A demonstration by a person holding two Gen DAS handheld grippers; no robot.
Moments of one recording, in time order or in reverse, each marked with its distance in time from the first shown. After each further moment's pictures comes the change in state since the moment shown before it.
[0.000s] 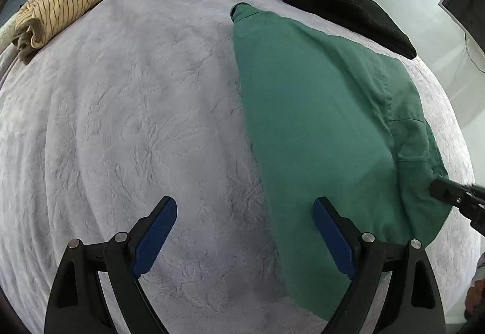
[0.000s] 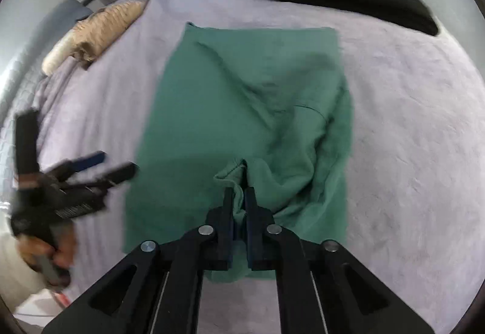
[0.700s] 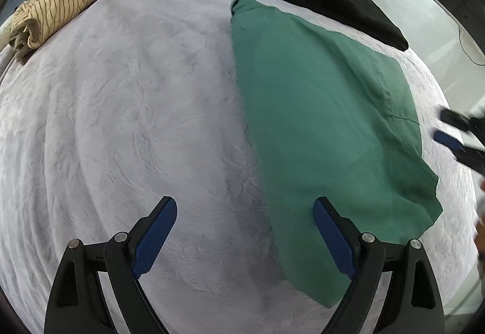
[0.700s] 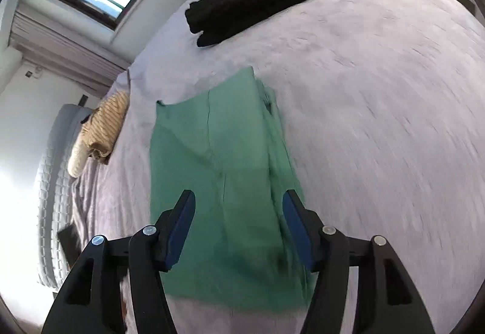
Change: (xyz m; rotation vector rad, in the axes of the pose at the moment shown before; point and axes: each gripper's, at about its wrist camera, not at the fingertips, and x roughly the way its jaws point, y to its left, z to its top) left arm -0.006 -0.006 -0.013 0.016 0.022 -0.018; right arm 0.019 -0.098 0.037 0.392 -0.098 0.250
